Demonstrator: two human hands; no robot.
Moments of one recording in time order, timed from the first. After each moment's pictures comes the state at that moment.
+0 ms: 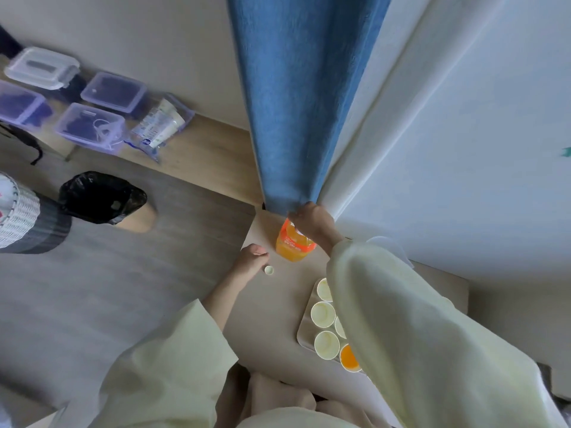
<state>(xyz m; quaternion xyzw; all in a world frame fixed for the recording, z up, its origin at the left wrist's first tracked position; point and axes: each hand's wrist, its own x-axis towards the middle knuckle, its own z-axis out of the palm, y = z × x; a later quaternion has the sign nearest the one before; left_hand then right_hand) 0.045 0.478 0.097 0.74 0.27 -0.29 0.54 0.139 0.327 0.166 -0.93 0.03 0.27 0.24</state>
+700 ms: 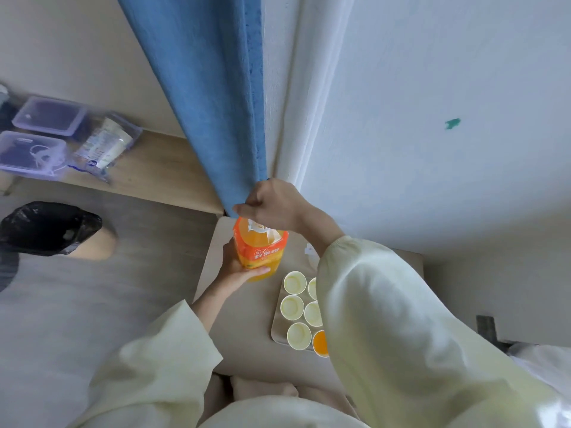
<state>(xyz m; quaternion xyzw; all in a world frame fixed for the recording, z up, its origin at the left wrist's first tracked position) 0.029 0.425 0.106 0.77 0.11 -0.18 0.60 0.102 0.289 0.314 -0.93 -0.22 0.18 0.23</state>
